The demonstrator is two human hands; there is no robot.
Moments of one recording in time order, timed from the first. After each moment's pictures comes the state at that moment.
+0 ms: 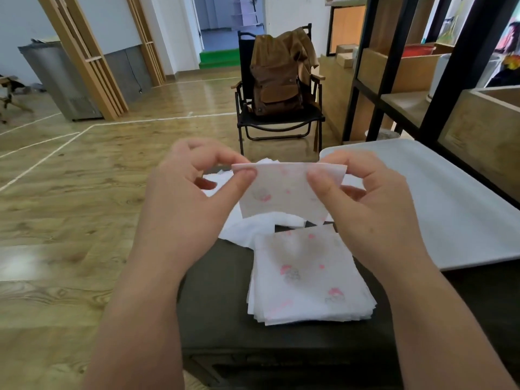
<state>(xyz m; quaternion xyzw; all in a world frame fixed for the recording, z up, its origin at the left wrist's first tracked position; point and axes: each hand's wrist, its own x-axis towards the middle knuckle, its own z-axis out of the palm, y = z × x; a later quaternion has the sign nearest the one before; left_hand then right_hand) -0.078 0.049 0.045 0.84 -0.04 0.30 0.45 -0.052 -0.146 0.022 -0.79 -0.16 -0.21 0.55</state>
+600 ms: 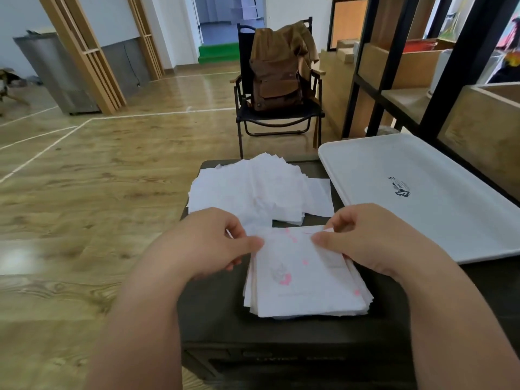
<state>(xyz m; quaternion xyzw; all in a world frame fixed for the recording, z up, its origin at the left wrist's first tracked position) -0.077 0.051 0.020 0.95 0.10 -0.11 0.26 -0.041 -0.174 0.000 -0.92 0.00 0.12 0.38</state>
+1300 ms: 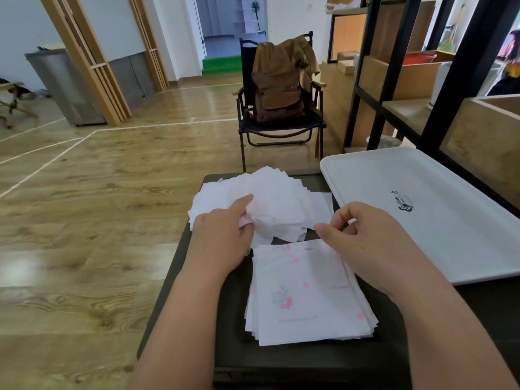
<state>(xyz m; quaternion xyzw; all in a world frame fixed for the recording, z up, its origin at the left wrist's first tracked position) -0.023 0.053 -0.039 0.96 0.02 0.17 0.21 -0.038 -0.168 -0.004 -0.89 0.00 -0.01 0.45</state>
